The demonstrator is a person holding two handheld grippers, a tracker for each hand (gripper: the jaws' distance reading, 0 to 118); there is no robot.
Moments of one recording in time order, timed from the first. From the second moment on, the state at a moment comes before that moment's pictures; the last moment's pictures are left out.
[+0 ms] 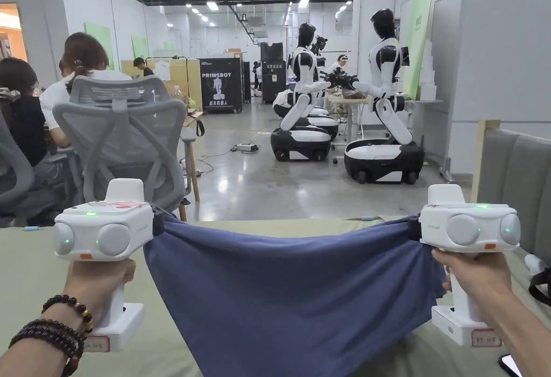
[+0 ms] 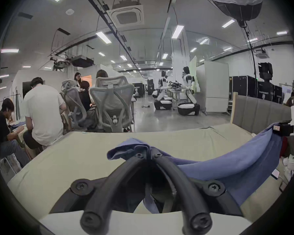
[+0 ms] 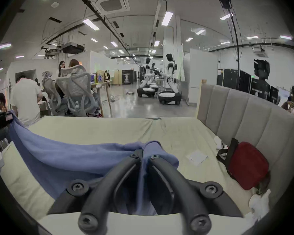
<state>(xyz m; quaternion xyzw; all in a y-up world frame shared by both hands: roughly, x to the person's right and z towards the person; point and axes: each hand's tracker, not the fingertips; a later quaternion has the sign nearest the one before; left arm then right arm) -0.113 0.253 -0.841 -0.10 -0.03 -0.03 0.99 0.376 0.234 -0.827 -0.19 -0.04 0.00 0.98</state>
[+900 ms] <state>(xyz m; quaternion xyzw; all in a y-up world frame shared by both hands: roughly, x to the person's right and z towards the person) -0.145 0.042 -0.621 -0.34 -0.04 -0.03 0.94 0.343 0.036 -0.608 -0.36 -0.05 0.03 0.93</state>
